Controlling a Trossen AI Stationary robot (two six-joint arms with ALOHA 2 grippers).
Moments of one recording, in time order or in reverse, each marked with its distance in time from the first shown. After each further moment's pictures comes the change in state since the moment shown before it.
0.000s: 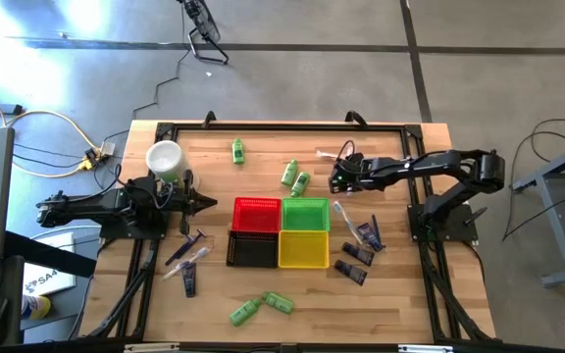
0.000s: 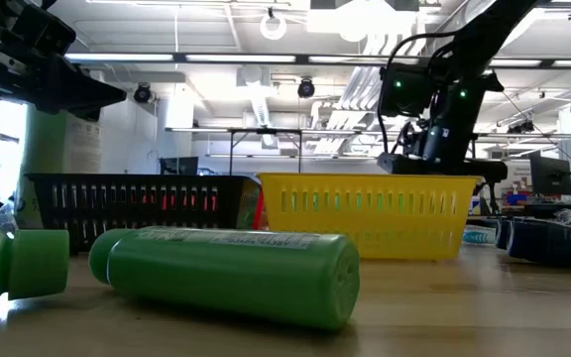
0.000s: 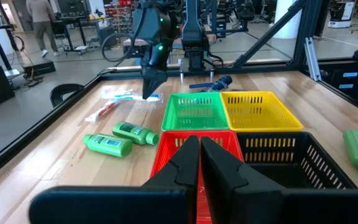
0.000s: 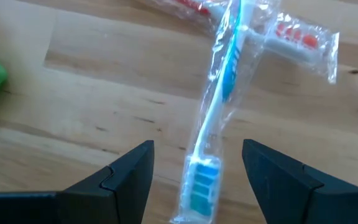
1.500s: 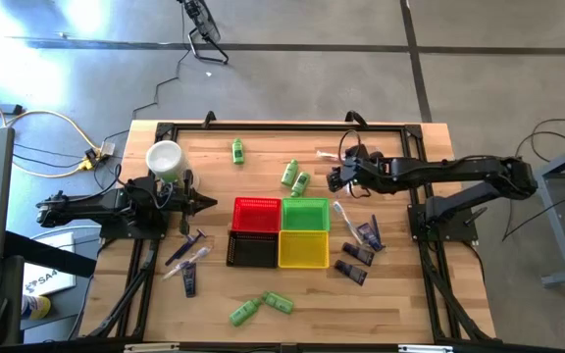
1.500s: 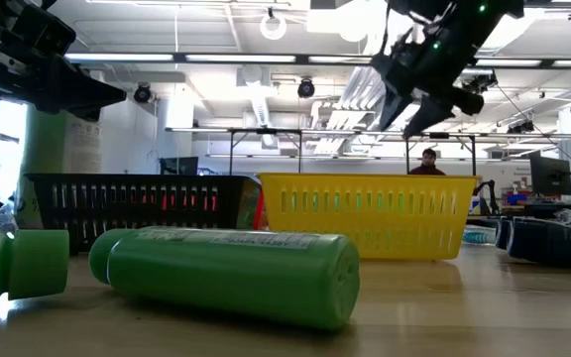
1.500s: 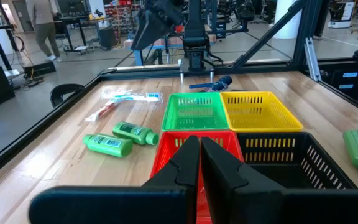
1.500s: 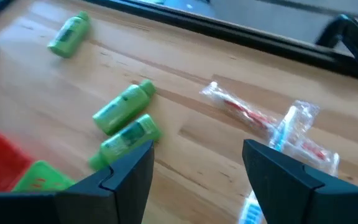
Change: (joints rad) left arm 0.000 0.000 -0.001 0.001 0.000 0.000; right arm 0.179 -0.247 0.146 -0.053 0.197 -0.157
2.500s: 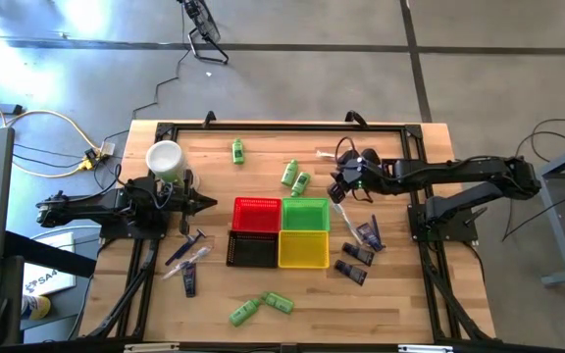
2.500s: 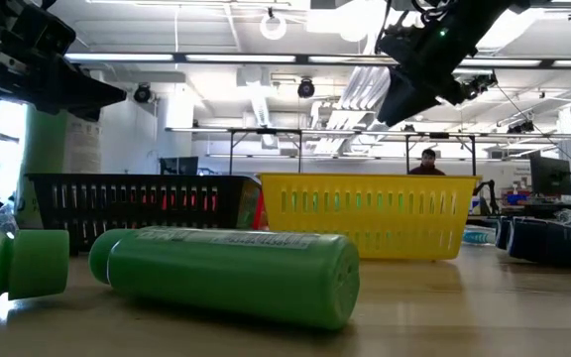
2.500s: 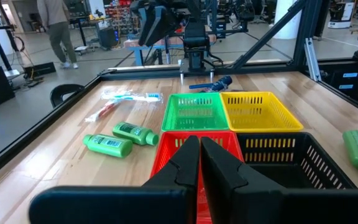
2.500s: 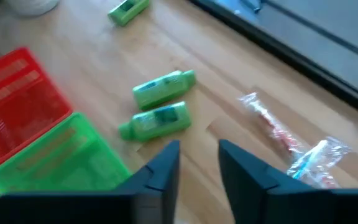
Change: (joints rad) left arm 0.000 0.000 0.000 0.003 0.000 0.000; right arm 0.038 -0.048 0.000 0.056 -0.087 -0.312
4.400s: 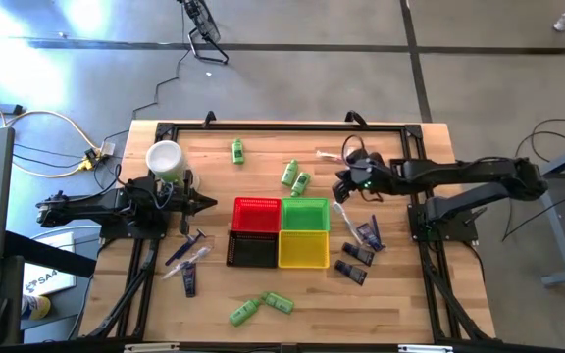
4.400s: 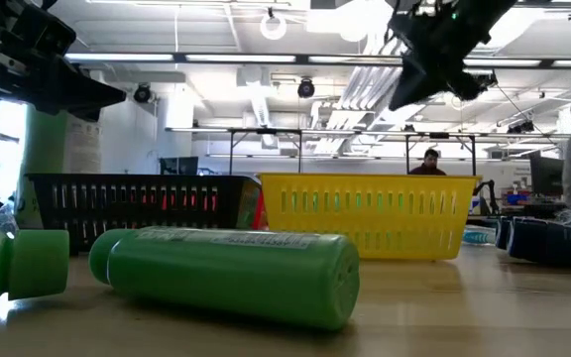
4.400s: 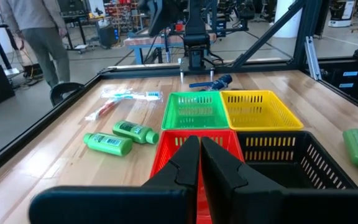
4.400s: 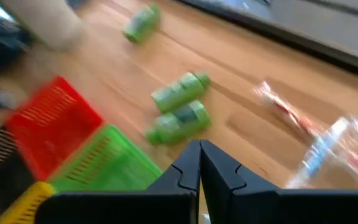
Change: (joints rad) left arm 0.000 0.000 0.001 -0.010 0.000 0.000; right arm 0.025 -0.076 -0.001 -0.055 -0.054 0.161
